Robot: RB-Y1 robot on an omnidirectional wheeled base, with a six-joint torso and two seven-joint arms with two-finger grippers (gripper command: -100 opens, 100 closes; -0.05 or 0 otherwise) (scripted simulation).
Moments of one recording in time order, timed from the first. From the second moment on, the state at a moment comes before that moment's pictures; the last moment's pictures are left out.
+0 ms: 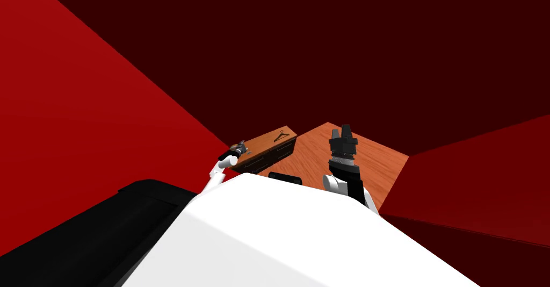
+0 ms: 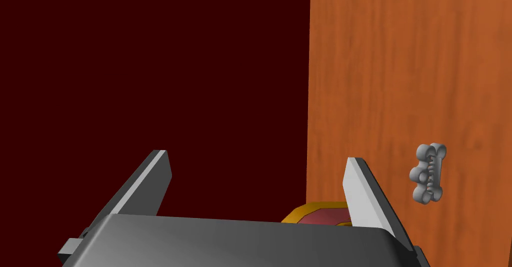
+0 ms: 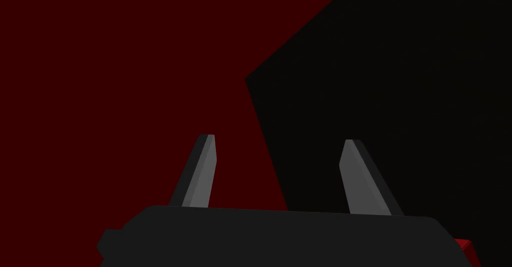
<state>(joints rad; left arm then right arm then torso) 0.34 0.45 0.24 -1.68 0.72 0.36 -0.05 0.50 -0.03 0.06 -2.23 0.05 -0.42 0.05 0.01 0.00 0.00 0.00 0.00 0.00</state>
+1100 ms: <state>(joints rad) 0.37 0.48 0.32 -1.44 0.78 0.62 0.10 0.50 -0.03 0.06 -2.23 0.05 -0.42 0.05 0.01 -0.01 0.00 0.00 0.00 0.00</state>
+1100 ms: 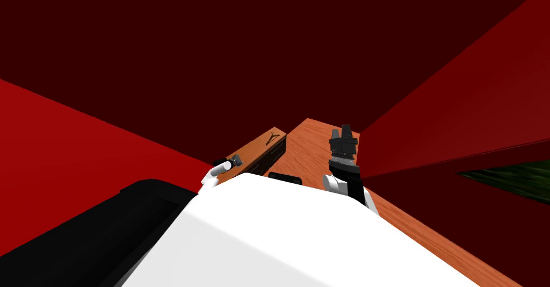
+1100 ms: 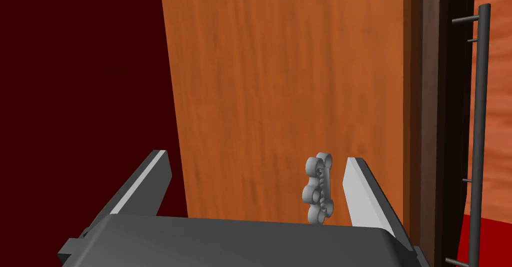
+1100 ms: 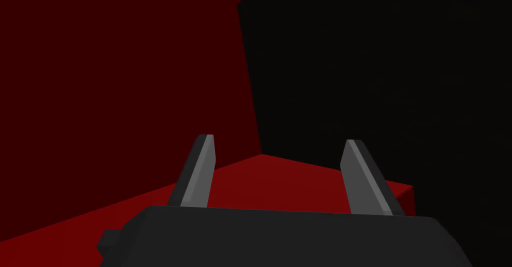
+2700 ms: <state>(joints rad) 0.42 0.50 0.40 -1.06 0.82 0.91 0.31 0.50 -0.03 0.06 -2.23 0.05 -0.42 0.05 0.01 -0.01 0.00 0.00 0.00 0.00</state>
